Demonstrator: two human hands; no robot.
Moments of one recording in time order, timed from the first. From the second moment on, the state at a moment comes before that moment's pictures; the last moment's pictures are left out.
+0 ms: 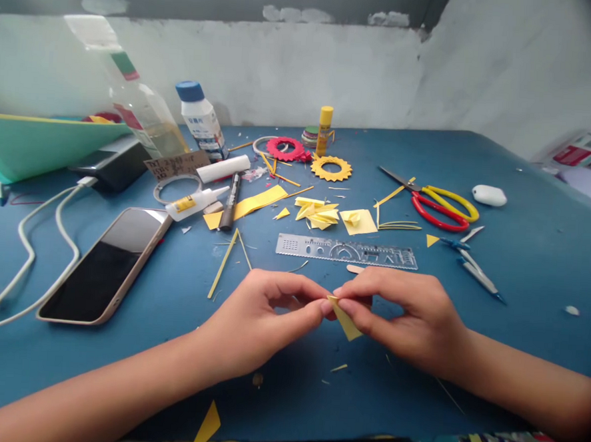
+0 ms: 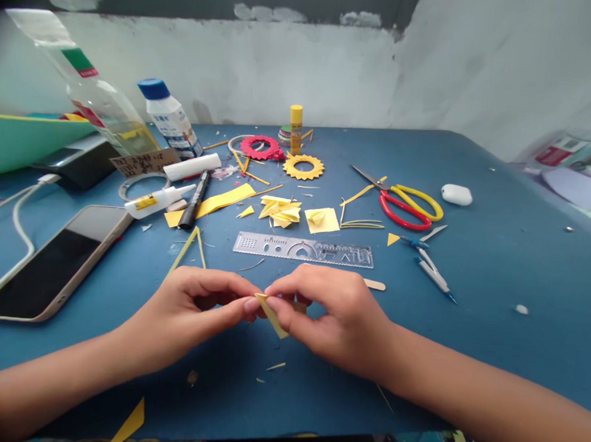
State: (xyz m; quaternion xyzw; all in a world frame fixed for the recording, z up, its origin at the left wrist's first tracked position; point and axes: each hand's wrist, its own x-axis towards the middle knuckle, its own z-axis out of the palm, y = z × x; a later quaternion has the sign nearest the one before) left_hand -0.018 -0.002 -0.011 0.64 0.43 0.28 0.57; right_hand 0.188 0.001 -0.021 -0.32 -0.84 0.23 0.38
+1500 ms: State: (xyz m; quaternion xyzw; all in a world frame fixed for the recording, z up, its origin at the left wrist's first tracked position) left_hand -0.017 0.000 -0.015 0.74 0.48 0.24 0.40; right_hand 0.189 0.010 -0.019 -0.42 -0.75 0.42 0.29
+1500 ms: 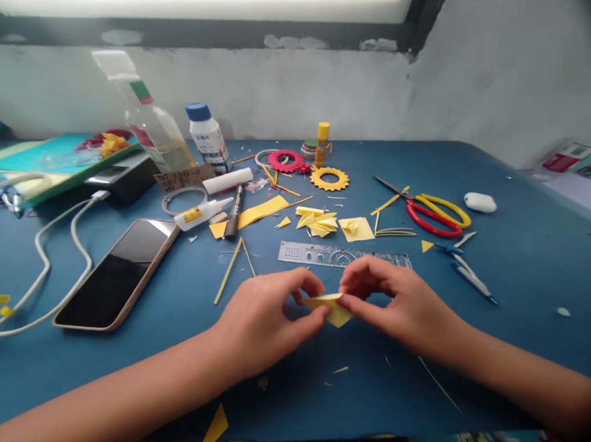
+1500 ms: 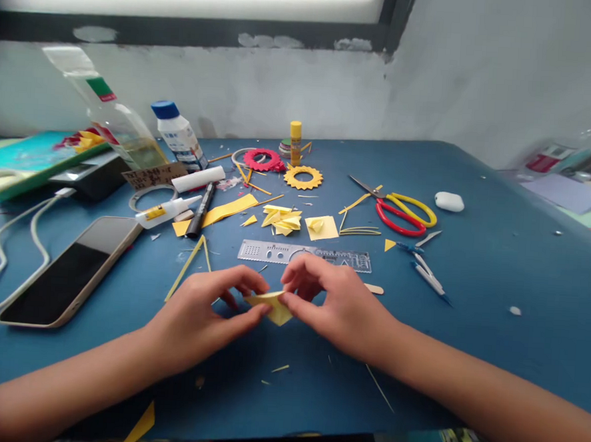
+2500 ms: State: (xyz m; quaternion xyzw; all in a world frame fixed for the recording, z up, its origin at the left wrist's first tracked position) left_hand -0.015 0.010 -0.018 0.59 0.49 0.31 0.57; right_hand 0.188 0.021 -0.018 -0.43 -0.77 0.38 0.28
